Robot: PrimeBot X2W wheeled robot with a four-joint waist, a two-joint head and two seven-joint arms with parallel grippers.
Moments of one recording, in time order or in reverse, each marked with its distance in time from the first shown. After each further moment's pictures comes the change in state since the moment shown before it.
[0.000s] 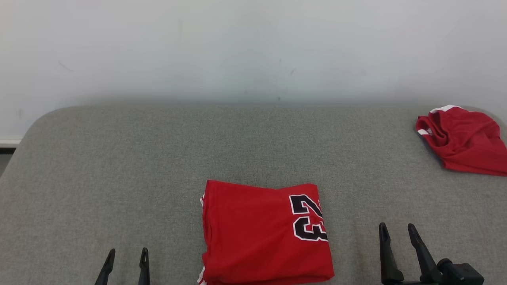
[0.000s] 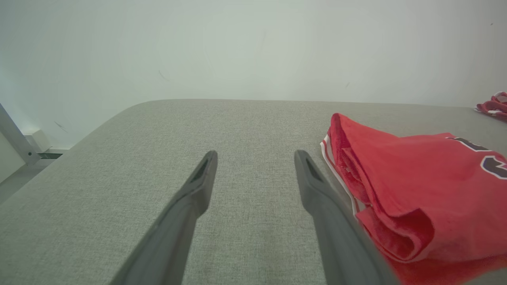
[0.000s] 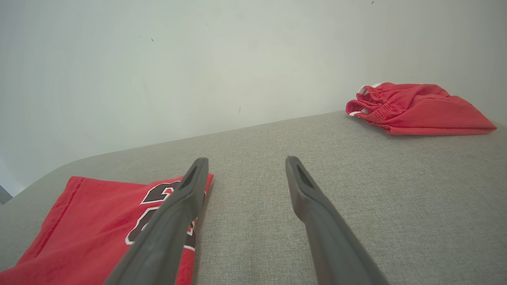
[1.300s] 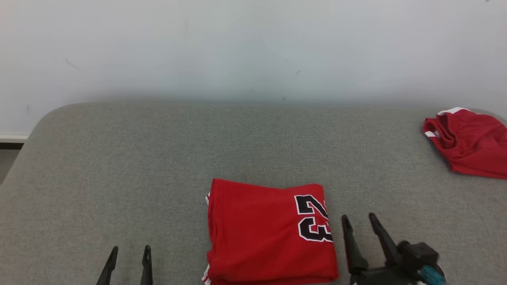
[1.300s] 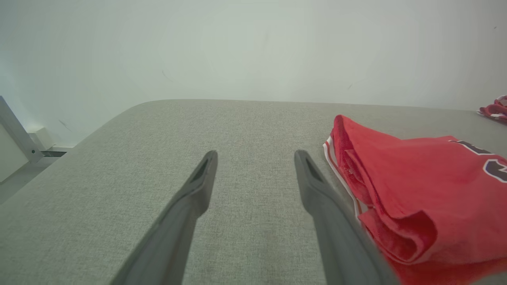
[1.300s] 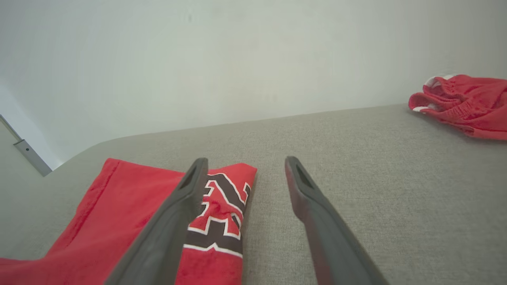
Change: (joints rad) left arm -0.012 -0.008 0.001 0.007 0.004 -0.007 0.000; right arm -0.114 0.000 0.115 0.130 -0.006 0.000 -0.002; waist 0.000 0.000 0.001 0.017
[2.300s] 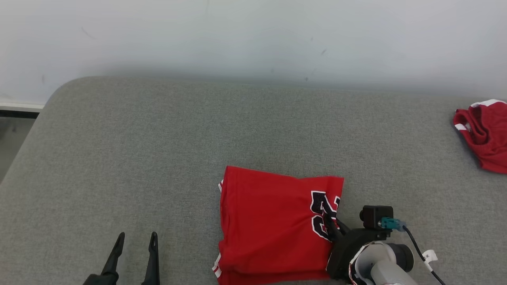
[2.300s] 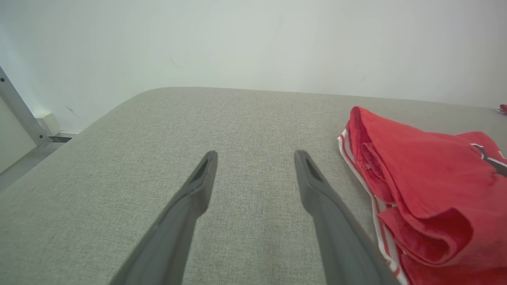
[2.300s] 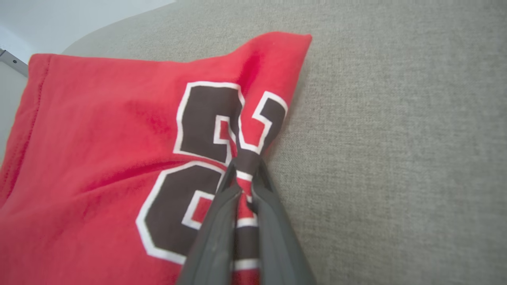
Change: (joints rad) left arm -0.053 -0.002 -0.027 0.017 -0.013 0.000 0.000; right arm -0.382 0.000 0.151 0.583 0.185 0.000 0.208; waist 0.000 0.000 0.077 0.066
